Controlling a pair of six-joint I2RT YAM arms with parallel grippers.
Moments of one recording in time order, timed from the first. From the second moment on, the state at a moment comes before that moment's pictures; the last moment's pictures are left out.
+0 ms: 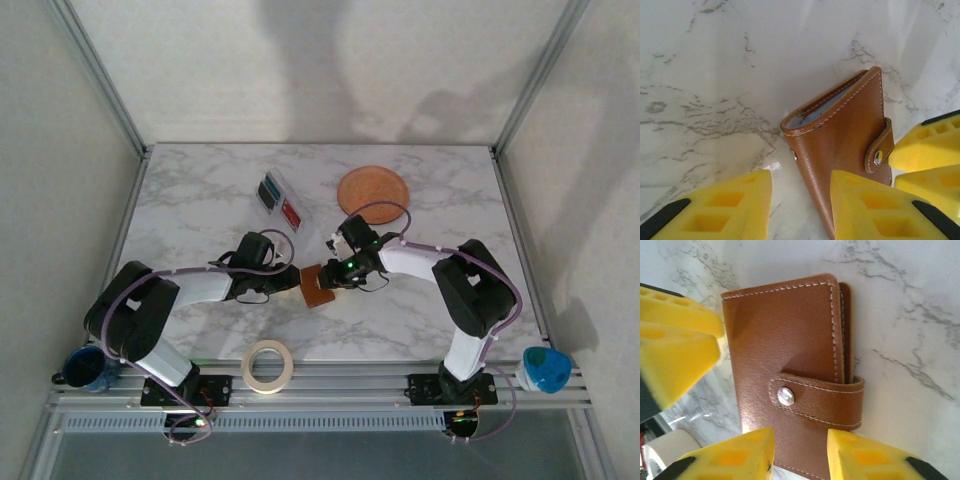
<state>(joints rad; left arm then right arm) -0.50 1.58 0.63 0.05 0.39 -0.74 0.67 1.78 0.99 -0.37 -0.53 0.46</state>
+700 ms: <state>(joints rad) -0.51 1.62 0.66 0.07 0.40 -0.74 0.69 1.79 0.95 -0.24 -0.60 0.54</state>
